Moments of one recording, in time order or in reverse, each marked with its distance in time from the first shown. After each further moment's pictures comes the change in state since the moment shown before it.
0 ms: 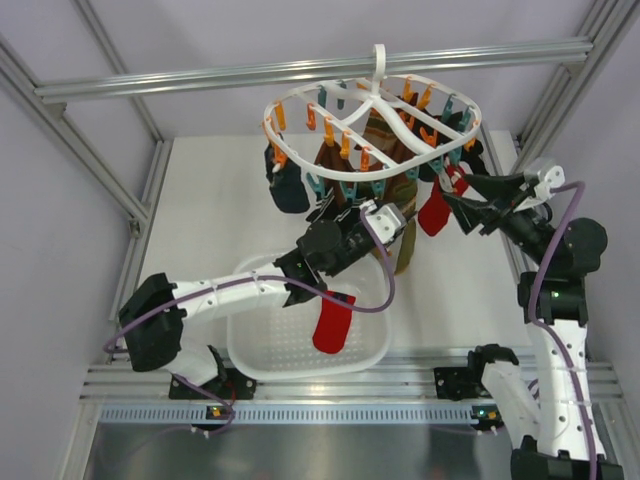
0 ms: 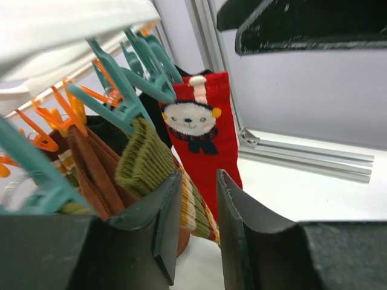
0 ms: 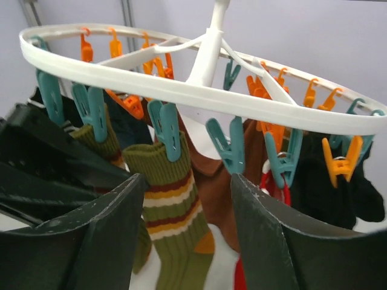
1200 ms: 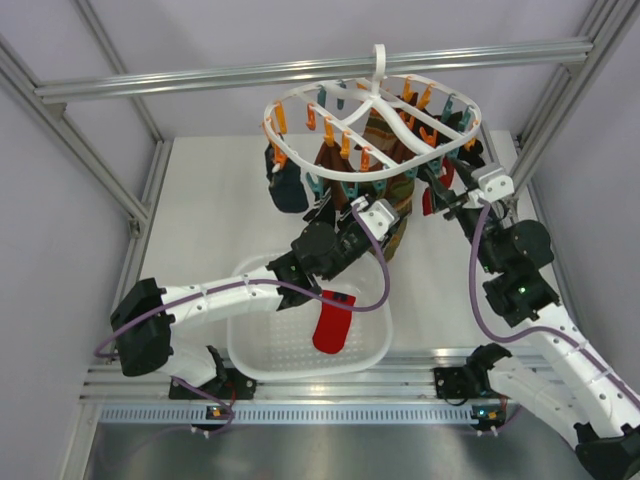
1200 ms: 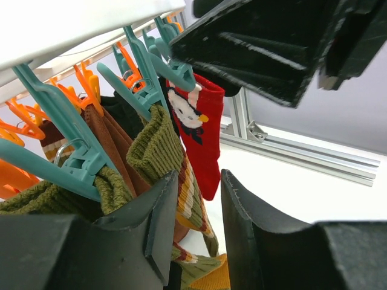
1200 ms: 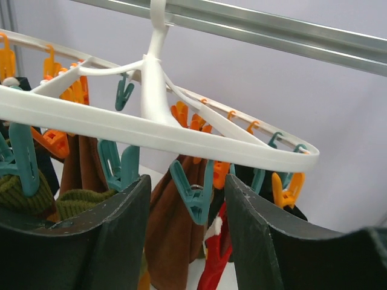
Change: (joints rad) left arm -0.019 -0.063 -0.016 -0.055 -0.107 -0.046; right arm 0.594 0.064 -0.064 0.168 0.863 -0.482
